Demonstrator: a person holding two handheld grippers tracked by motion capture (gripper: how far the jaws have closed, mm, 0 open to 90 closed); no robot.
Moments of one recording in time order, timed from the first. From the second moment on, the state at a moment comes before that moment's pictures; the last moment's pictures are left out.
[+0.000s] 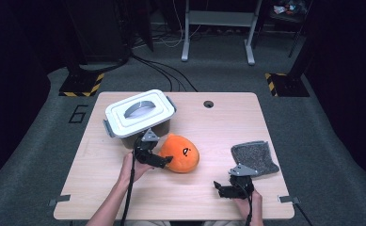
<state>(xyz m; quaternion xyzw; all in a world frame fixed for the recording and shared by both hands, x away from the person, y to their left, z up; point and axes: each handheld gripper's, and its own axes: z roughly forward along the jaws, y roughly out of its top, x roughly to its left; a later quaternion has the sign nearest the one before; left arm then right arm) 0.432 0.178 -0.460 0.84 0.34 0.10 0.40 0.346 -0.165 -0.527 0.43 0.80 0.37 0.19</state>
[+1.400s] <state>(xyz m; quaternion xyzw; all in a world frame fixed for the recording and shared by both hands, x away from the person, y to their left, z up) 0.402 0.153 -0.463 0.79 0.40 0.15 0.43 0.345 -0.166 -0.526 0.42 0.80 0.37 0.19</state>
